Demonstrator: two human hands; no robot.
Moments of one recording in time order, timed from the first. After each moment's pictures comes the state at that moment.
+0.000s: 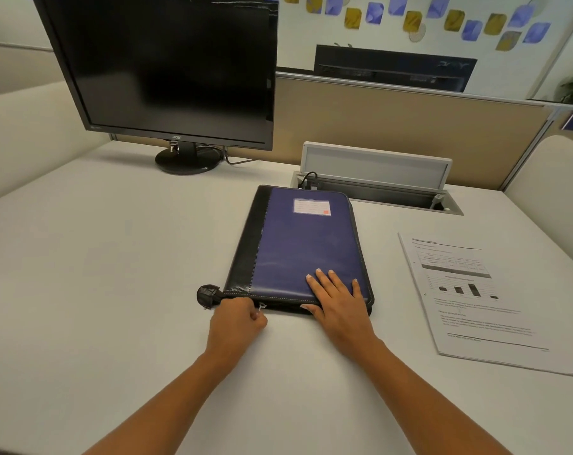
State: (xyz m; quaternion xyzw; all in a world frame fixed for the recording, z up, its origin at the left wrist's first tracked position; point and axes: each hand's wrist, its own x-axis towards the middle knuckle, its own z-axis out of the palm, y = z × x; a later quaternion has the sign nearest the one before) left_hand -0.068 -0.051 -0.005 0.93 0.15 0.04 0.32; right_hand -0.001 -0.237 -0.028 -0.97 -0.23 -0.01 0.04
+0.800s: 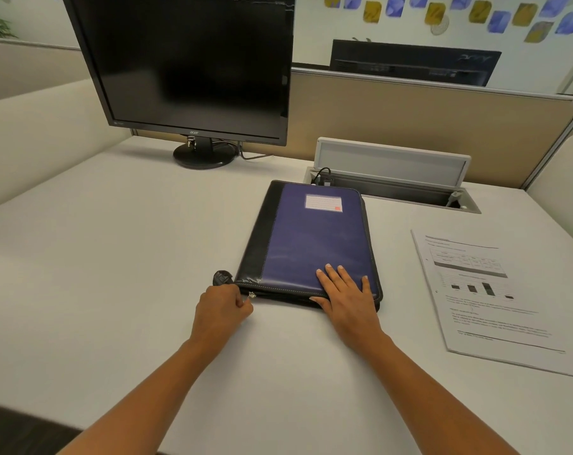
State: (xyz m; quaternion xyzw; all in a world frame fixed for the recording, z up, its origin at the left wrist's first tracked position) left_hand -0.078 -0.018 -0.004 0.92 0.20 0.09 0.32; right_hand -0.003 -0.237 -0.030 -0.97 -0.23 0.00 0.03
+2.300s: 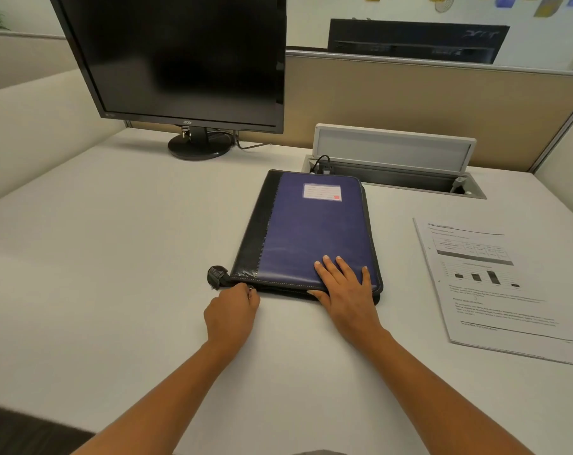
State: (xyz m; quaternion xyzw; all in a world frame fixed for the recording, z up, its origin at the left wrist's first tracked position) left_hand -0.069 -0.045 -0.024 0.96 0.22 0.06 0.18; right_hand -0.006 -0.236 -0.032 -0.97 -0.23 -0.04 0.08
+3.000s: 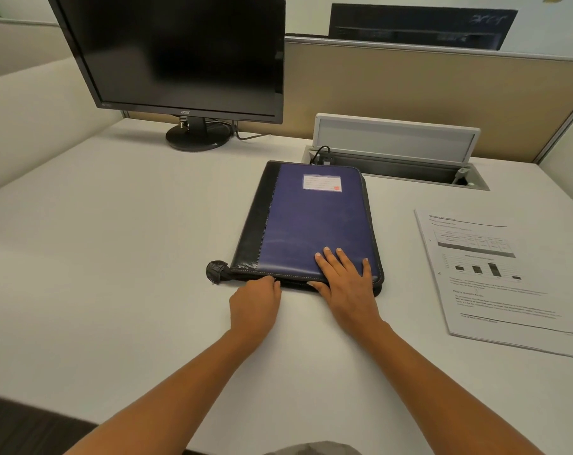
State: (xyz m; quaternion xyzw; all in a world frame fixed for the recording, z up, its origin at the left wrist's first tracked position) left_hand -0.057 -0.077 -0.026 0.97 0.15 0.06 0.18; right_hand -0.003 -0.237 -0.035 -0.97 -0.22 -0.04 0.09
